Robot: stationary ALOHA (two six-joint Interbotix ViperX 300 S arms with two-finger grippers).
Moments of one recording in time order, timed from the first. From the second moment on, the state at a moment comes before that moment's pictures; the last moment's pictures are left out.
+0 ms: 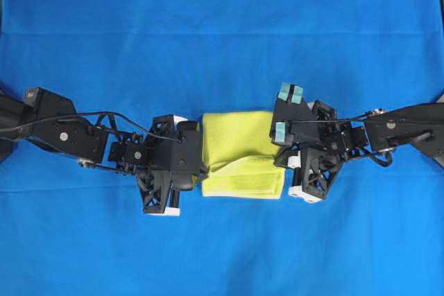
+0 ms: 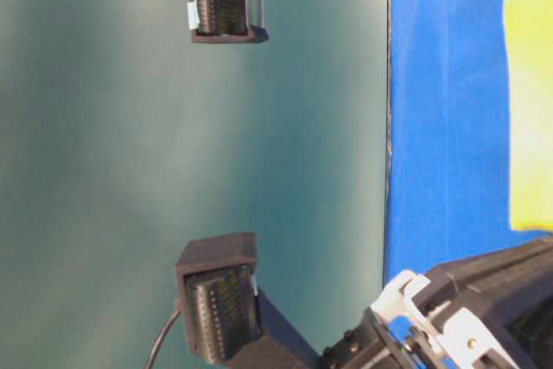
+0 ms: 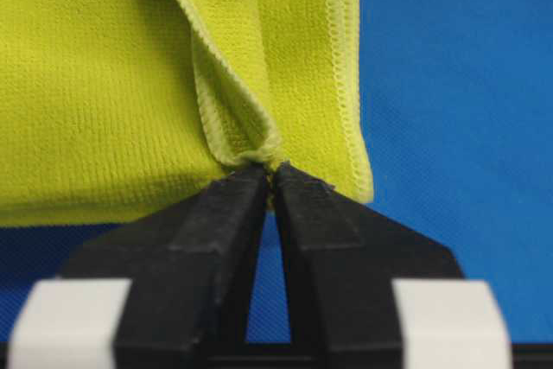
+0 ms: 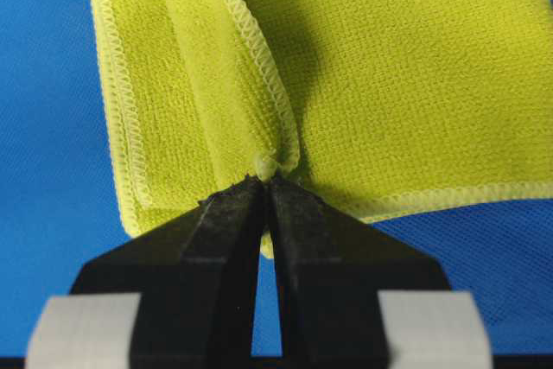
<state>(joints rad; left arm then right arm) -0.19 0.14 0.70 -0.02 -0.19 -0.09 0.14 -0.04 0.79 -0.15 0.22 0.58</state>
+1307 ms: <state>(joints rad) -0.14 -0.47 0.97 -0.02 -0.16 0.04 0.15 -0.60 0.88 -0.41 0.34 0.58</state>
